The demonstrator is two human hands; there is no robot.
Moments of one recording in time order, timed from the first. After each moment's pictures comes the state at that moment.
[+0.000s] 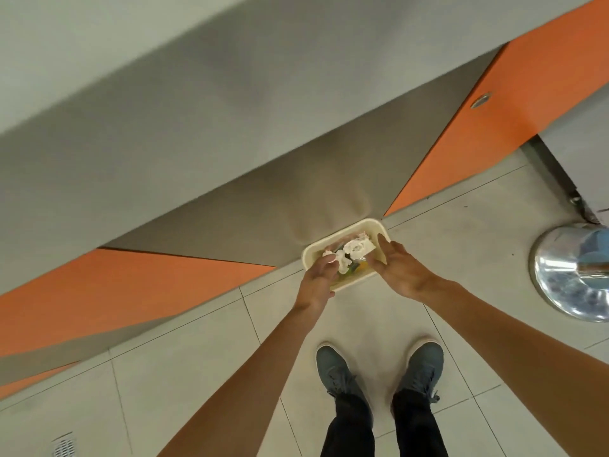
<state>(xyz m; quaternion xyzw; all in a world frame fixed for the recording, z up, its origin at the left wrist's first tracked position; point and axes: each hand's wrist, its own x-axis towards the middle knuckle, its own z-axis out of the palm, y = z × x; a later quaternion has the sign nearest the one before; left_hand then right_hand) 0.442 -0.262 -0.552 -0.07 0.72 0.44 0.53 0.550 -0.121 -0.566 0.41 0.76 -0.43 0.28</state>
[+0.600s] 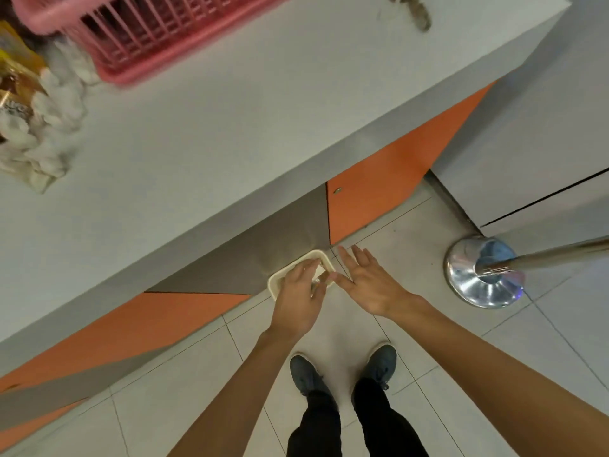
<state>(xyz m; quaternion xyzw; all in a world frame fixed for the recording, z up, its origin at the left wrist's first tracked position) 0.511 -0.214 -0.346 0.39 0.82 0.24 0.34 0.623 -0.084 -0.336 0.34 0.82 -0.39 0.24</state>
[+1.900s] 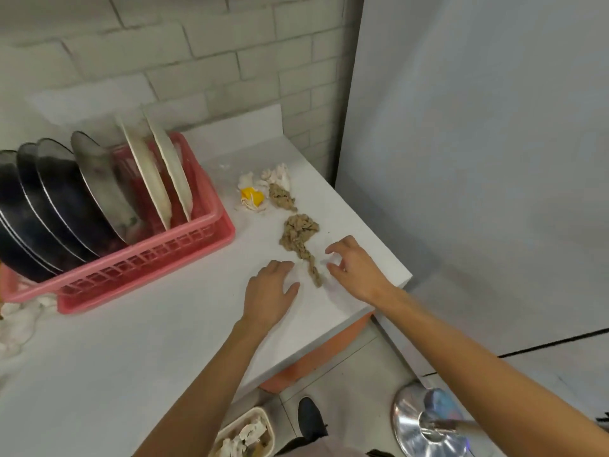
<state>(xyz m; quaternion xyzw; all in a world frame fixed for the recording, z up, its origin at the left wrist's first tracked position) 0.420 0.127 -0.150 0.49 0.84 0.20 0.14 0.571 0.272 -0.117 0.32 0.89 -0.31 -0.07</state>
